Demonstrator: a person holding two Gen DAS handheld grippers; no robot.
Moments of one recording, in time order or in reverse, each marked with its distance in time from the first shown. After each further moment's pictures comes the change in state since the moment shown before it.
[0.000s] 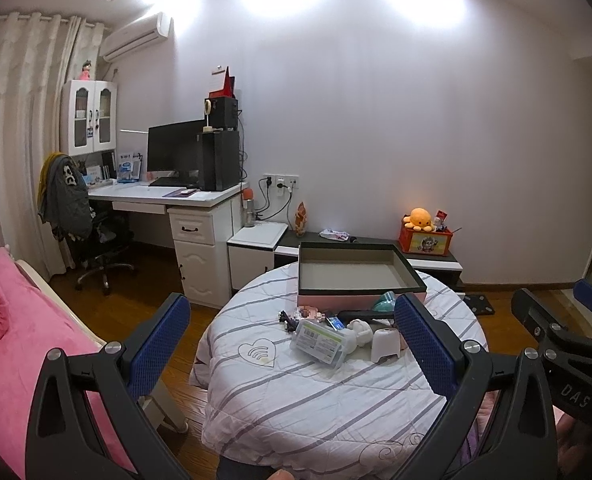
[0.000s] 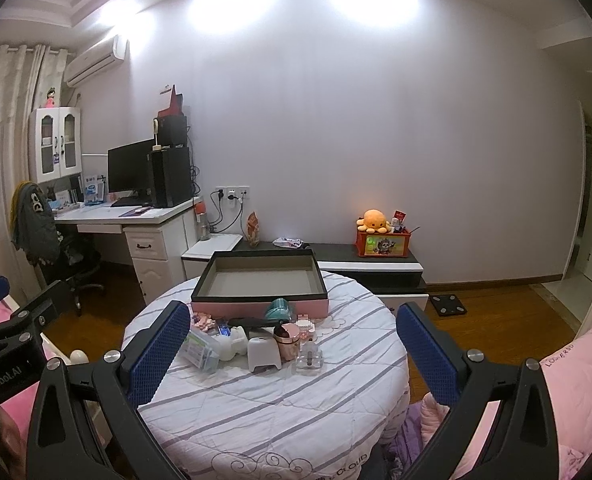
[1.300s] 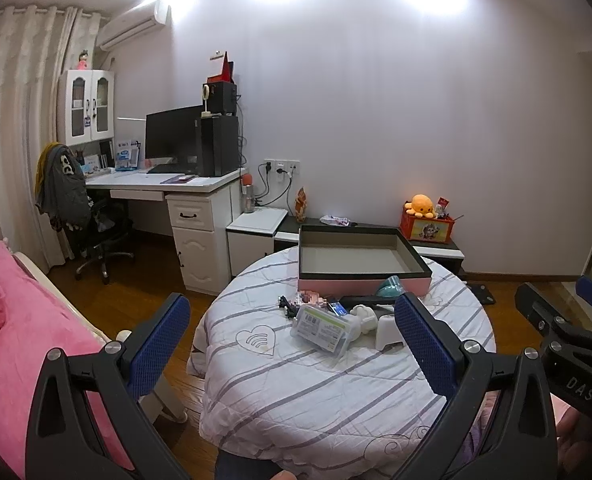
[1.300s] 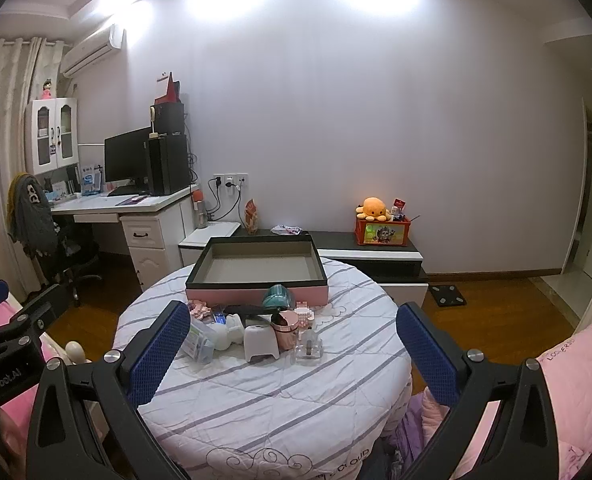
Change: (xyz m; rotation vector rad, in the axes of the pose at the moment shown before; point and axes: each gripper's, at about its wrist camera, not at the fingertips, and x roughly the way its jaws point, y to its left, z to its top) left arm 0.020 0.003 -0.014 -0.004 0.047 -0.006; right arm 0.018 0.000 -0.005 -0.002 0.047 -0.007
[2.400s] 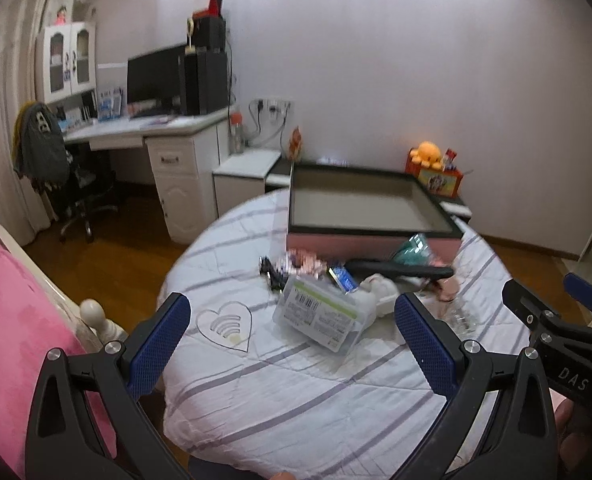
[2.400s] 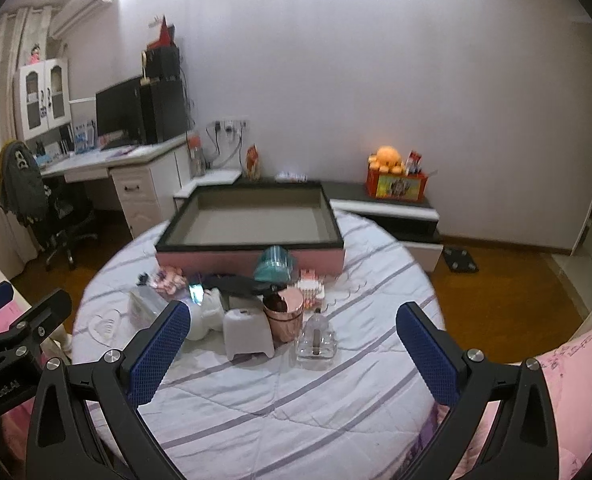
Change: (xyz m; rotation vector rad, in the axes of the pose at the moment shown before) left arm 0.151 -0.008 -0.024 -0.015 0.227 -0.024; right arm 0.152 -0.002 -0.018 -0.014 0.236 0.028
